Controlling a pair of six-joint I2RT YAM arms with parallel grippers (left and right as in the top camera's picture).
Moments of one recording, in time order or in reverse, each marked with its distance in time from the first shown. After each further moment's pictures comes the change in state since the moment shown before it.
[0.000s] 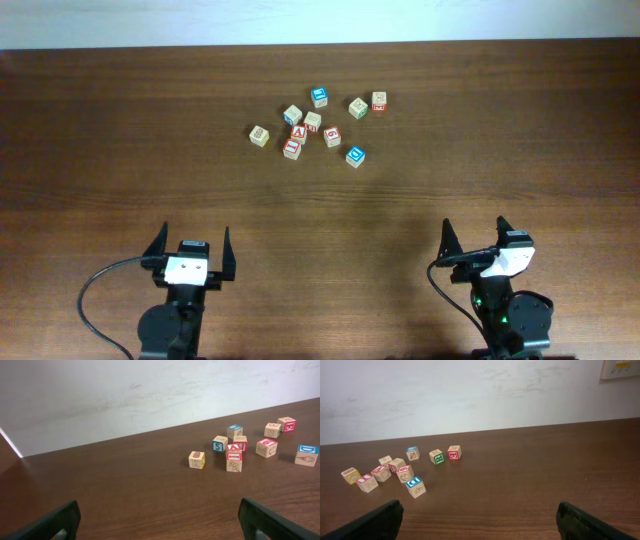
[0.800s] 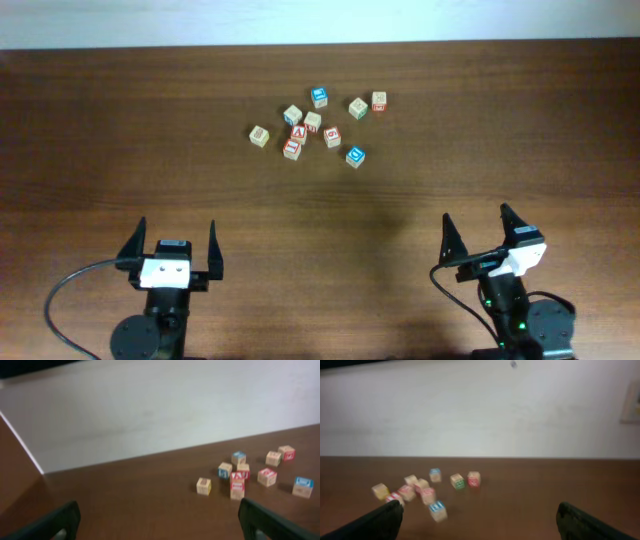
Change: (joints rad) left arm 0.000 0.071 0.273 -0.153 -0.027 0.000; right arm 0.000 0.090 0.174 0.018 -0.109 -0.038
